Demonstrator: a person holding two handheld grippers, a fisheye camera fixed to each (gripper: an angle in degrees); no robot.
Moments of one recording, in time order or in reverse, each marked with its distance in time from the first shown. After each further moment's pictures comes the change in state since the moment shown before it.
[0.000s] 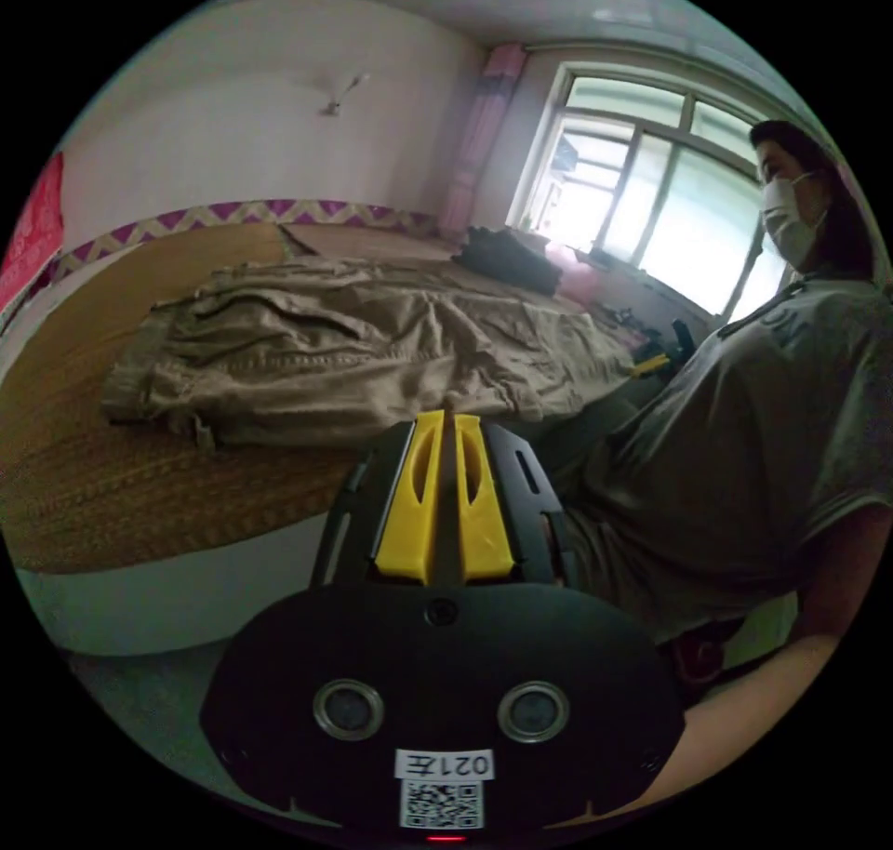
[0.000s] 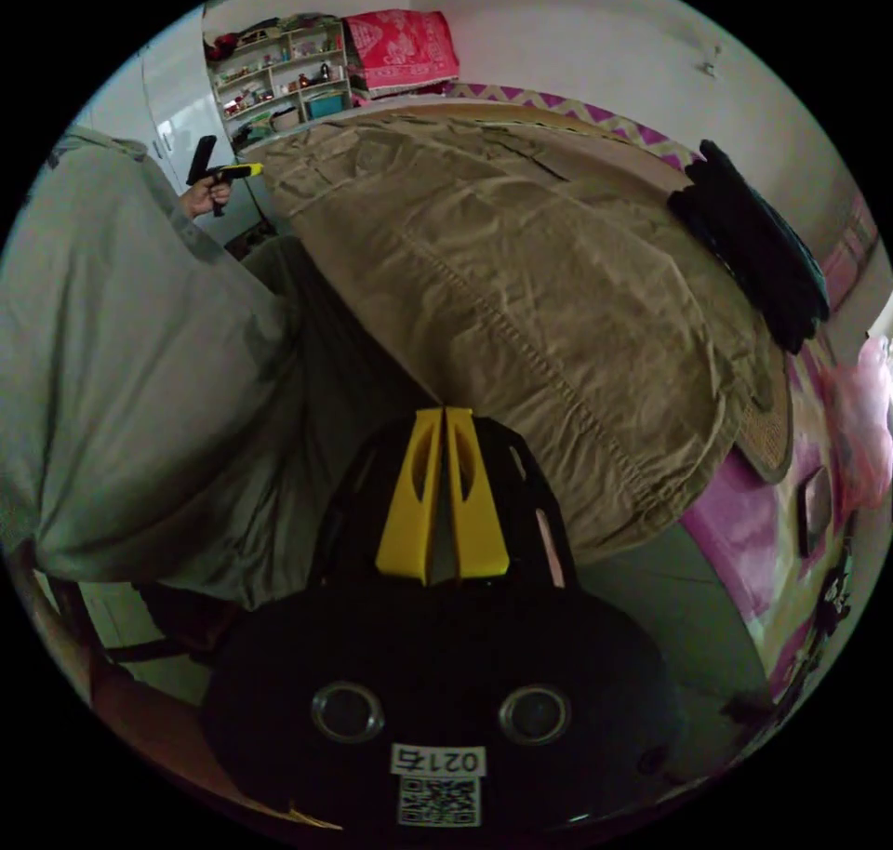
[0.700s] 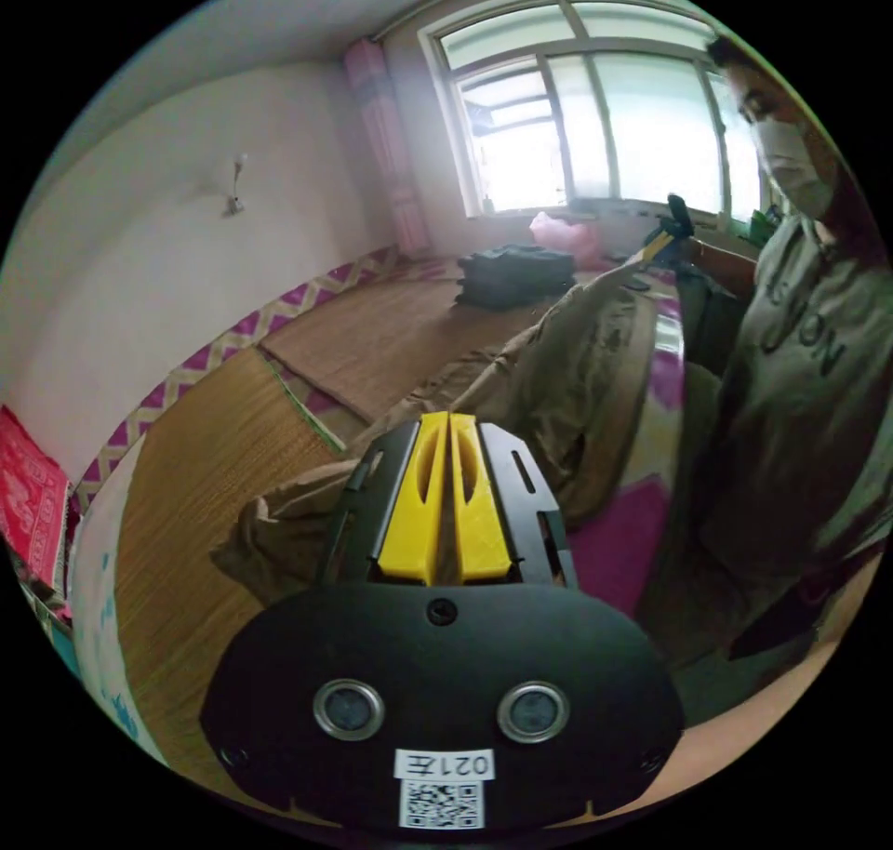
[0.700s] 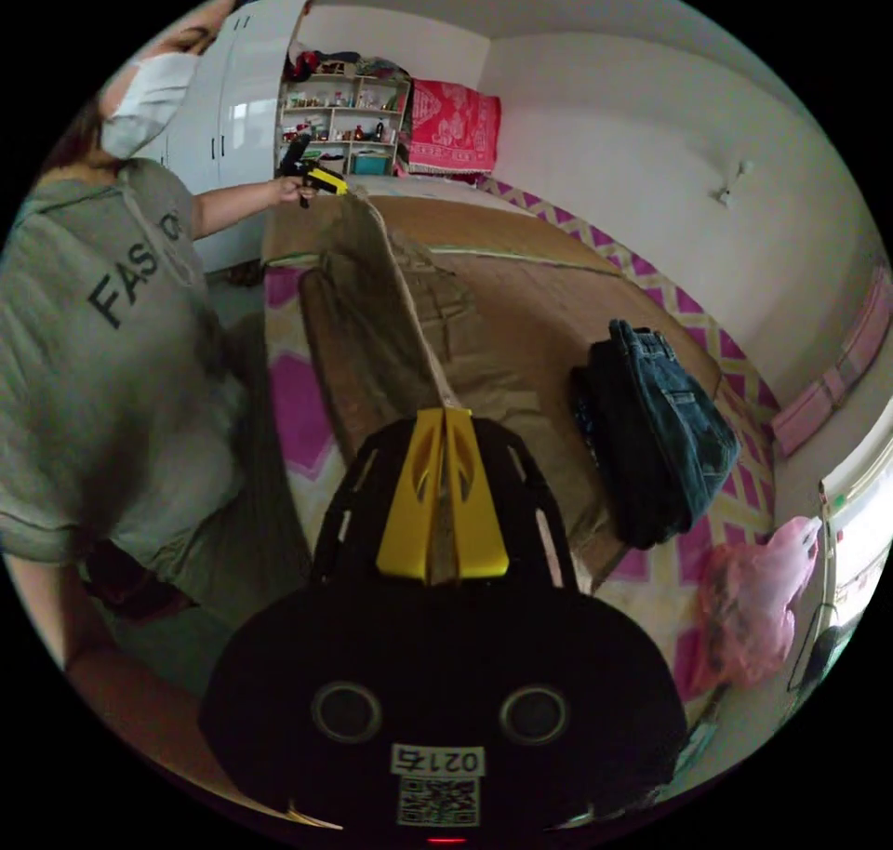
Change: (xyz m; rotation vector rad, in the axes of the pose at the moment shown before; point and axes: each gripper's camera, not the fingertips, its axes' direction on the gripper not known) left arm -0.025 -0.234 0.064 -0.067 -0.159 0.472; right arm 0.111 -0.131 -0.115 0.215 0.134 -0.239
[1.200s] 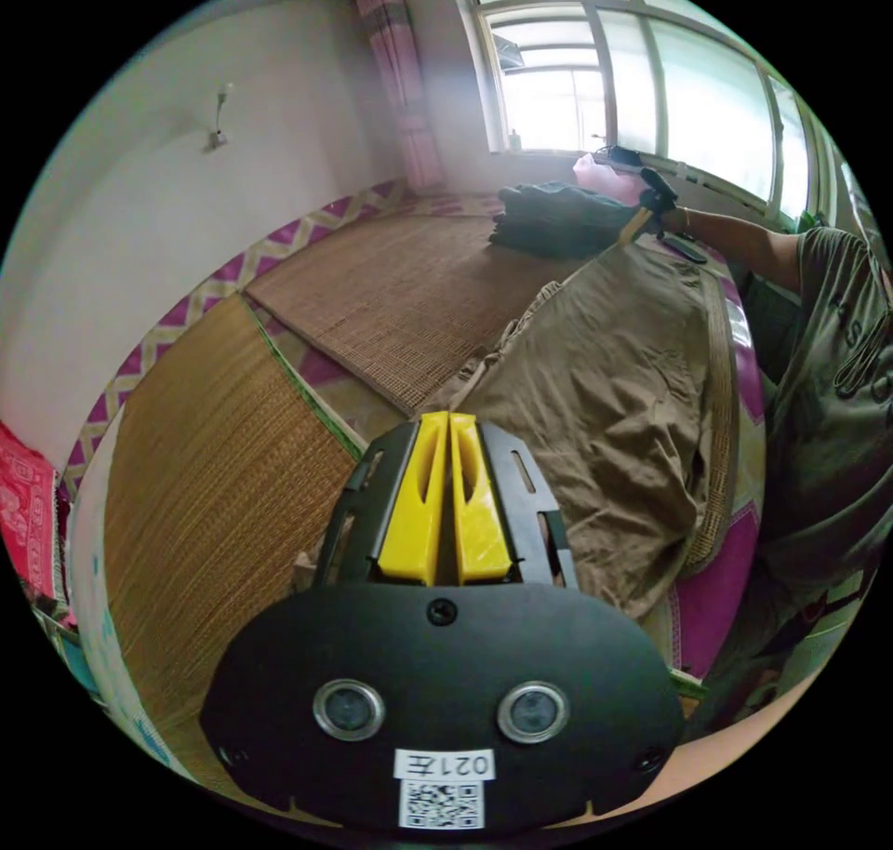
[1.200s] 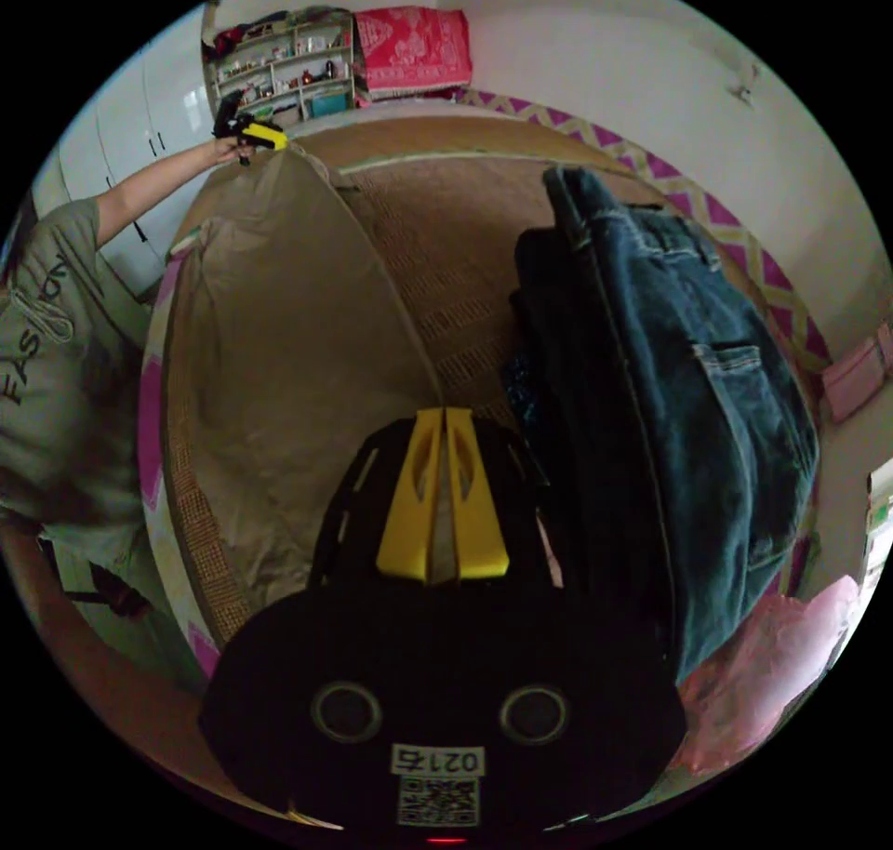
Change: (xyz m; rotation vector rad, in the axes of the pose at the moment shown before) left arm -0.103 -0.061 0.176 -0.194 0.018 -0.060; right arm 0.216 -0.058 0.207 -0.195 -0.113 0.089
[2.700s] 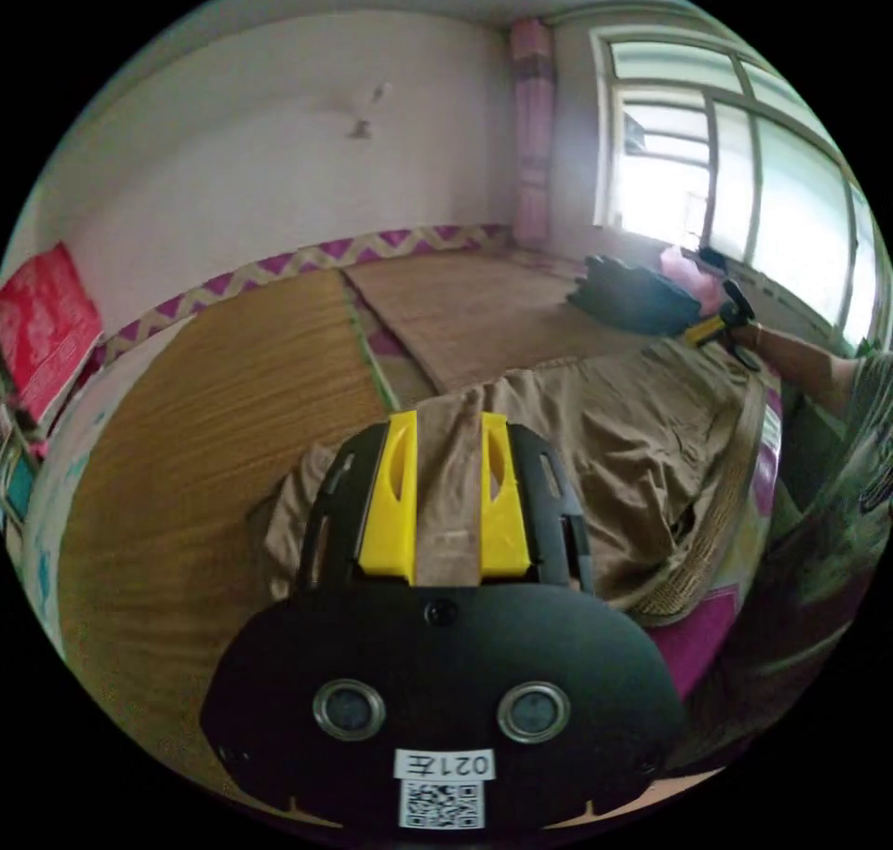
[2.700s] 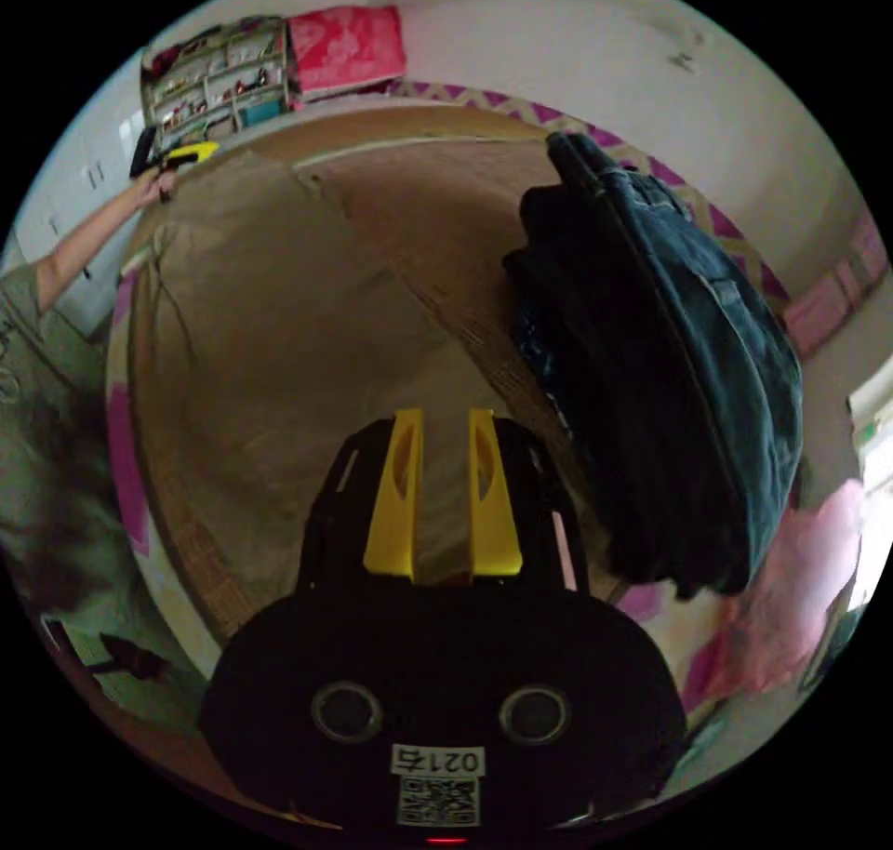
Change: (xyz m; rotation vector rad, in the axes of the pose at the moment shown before) left arm 0.011 0.112 -0.052 0.138 -0.119 -0.318; right arm 0.086 0.039 -0.033 -0.062 0.122 0.125
